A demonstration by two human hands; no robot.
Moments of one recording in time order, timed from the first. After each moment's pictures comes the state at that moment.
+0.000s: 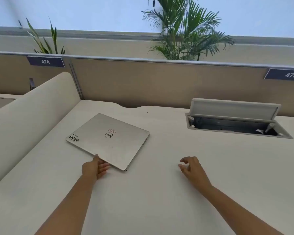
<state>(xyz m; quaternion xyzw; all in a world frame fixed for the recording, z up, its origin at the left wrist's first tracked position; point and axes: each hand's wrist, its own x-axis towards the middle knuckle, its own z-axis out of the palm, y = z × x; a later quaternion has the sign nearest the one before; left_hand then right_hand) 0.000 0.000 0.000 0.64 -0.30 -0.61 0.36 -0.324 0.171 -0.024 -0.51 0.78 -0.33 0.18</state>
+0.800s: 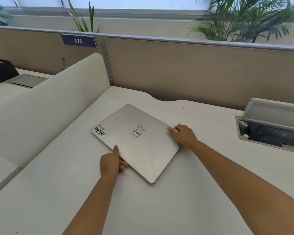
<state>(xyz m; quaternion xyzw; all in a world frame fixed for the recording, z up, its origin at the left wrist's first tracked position) 0.007 -0.046 -0.013 0.73 -0.33 -0.47 0.36 -0.269 -0.088 -0.015 -0.56 0.76 -0.21 0.24</state>
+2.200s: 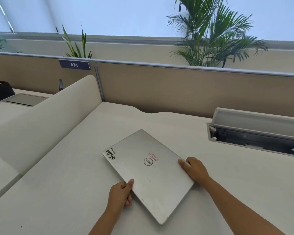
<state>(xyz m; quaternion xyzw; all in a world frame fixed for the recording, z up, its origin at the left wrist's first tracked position) -0.018 0.087 -0.006 0.62 -0.50 -0.51 0.32 -0.321 0.076 -0.022 -0.55 0.78 -0.22 0.20</state>
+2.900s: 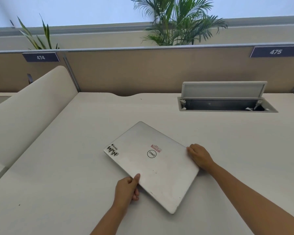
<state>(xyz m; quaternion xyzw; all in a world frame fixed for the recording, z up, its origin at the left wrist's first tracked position) -0.044 0.198 -0.010 0.58 -0.57 -0.53 0.24 -0.347 0.224 -0.012 -0.49 0.81 -0.26 0.20</state>
